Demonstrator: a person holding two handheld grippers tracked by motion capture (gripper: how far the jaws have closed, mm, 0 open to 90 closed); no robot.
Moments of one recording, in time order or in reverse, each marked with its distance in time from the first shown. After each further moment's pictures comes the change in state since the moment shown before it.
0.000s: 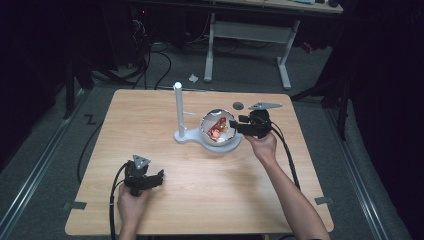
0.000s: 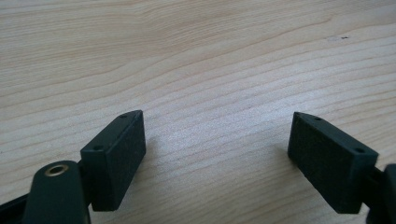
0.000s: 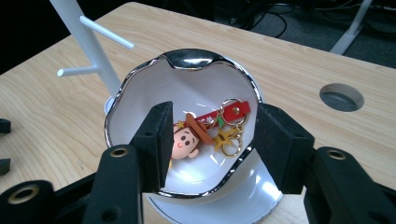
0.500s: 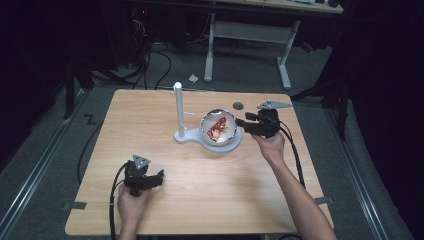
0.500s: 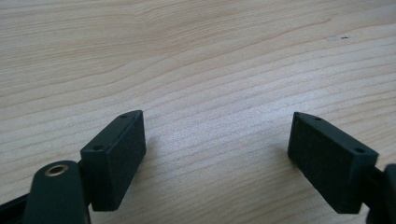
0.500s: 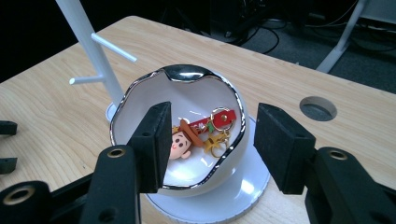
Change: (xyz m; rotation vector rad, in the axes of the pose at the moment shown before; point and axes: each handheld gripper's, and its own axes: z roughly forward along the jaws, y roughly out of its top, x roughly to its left) left arm 0.000 0.000 0.000 0.000 -0.001 -0.001; right arm -0.003 0.004 -0.028 -0.049 -0.016 -0.028
